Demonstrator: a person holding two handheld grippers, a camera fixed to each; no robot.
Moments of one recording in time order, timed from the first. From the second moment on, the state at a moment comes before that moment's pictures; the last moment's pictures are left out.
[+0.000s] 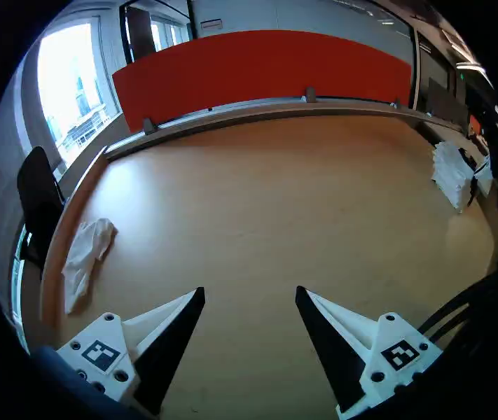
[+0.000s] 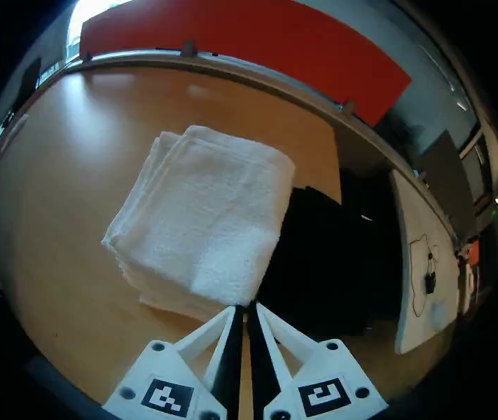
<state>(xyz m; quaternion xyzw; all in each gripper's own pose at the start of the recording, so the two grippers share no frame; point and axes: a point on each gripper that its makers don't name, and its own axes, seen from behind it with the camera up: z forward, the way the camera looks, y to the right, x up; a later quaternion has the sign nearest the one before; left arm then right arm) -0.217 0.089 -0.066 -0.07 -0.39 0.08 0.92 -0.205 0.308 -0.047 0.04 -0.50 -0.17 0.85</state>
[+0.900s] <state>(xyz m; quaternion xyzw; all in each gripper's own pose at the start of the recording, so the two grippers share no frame) -0.213 0.083 -0.062 -0.07 -0.38 0.07 0.92 -0.190 0.298 -0.052 0.02 -0.47 -0.16 0.87</state>
